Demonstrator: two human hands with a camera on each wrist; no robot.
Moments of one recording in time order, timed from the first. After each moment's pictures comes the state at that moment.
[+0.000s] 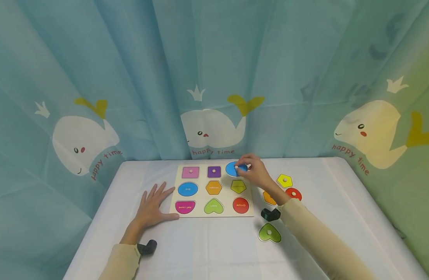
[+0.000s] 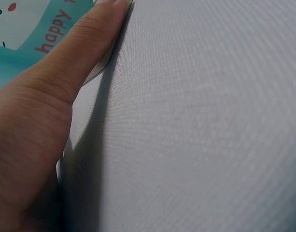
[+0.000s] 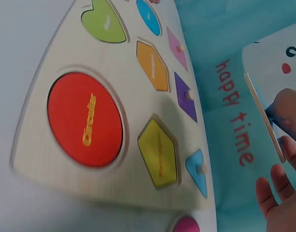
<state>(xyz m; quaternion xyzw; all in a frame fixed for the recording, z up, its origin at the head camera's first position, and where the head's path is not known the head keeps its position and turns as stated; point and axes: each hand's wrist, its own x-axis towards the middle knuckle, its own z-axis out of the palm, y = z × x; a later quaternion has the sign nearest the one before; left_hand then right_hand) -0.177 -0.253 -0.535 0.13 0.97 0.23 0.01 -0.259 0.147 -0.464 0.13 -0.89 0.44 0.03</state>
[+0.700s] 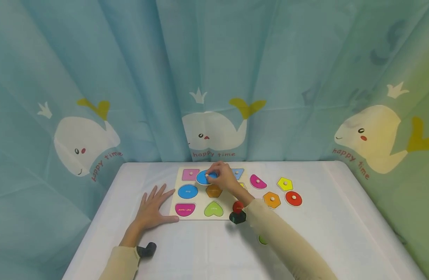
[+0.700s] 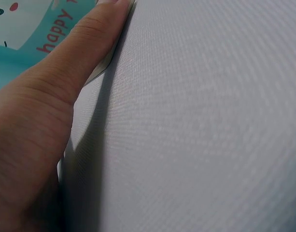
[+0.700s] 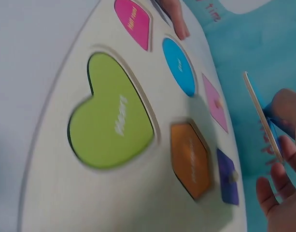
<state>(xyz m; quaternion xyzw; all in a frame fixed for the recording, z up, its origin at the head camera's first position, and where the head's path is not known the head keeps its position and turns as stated) -0.178 -0.254 -0.536 0.12 0.96 0.23 0.02 -0.270 0.047 -0.487 0.16 -0.87 0.47 -0.02</state>
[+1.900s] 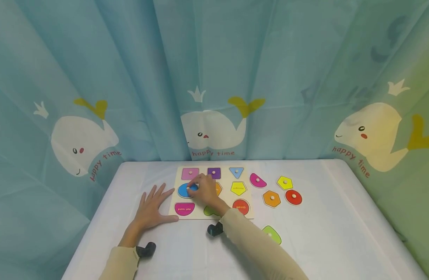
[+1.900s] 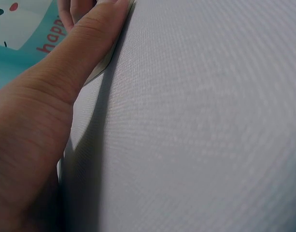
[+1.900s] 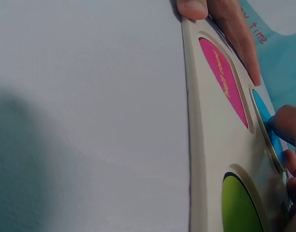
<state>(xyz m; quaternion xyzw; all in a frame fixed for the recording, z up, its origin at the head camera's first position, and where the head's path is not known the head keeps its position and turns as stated) -0.178 -0.254 -0.535 0.13 0.96 0.23 0.01 -0.250 -0.025 -0.535 0.15 -0.92 0.37 0.00</state>
